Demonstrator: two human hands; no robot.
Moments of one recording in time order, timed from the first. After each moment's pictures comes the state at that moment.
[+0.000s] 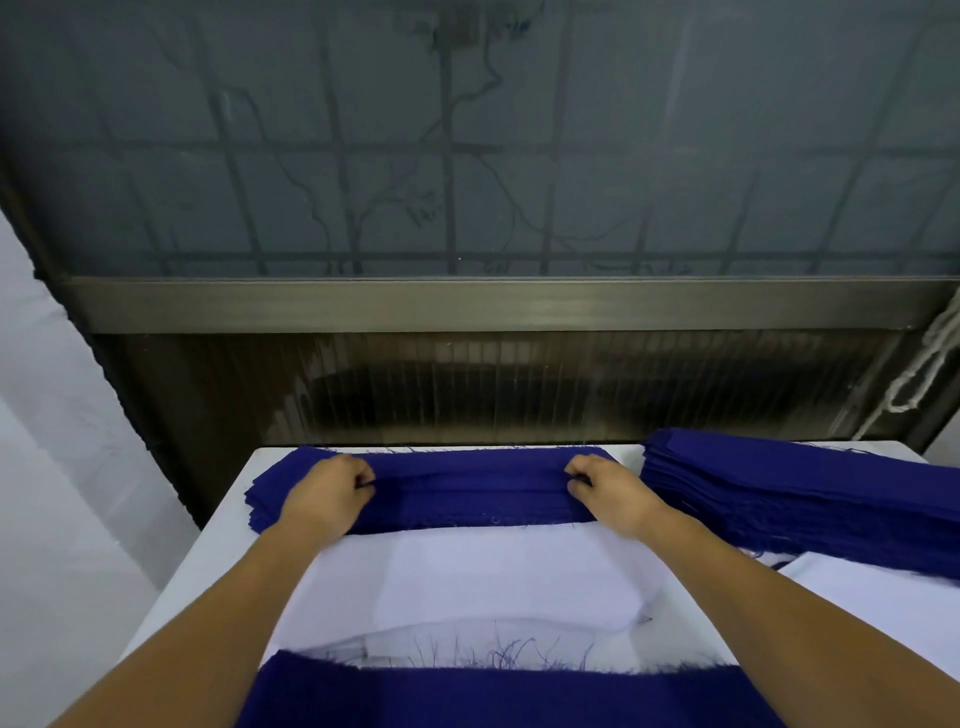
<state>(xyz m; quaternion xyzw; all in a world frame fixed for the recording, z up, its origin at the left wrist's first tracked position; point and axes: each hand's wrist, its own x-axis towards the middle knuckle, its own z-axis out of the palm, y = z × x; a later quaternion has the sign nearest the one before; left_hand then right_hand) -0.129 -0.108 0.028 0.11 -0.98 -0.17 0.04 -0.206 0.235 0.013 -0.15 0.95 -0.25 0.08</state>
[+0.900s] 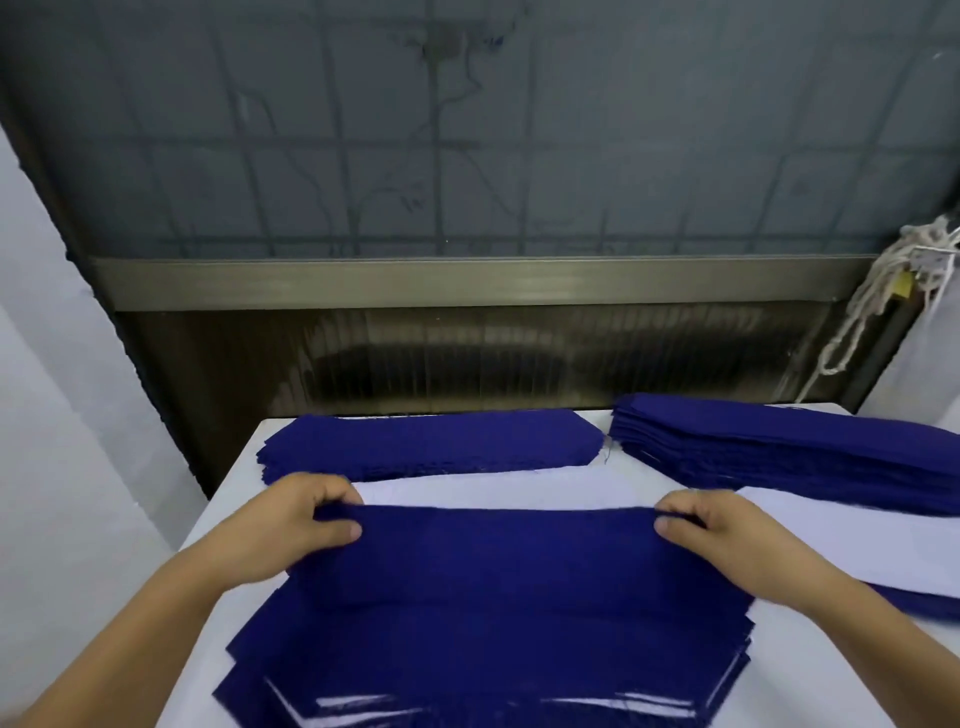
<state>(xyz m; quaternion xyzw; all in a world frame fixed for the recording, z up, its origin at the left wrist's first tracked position) 0.015 -0.094 0.091 -0.06 -0.94 -0.33 -0.07 -0.026 0.337 0.089 -0.17 0.92 -0.34 0.11</state>
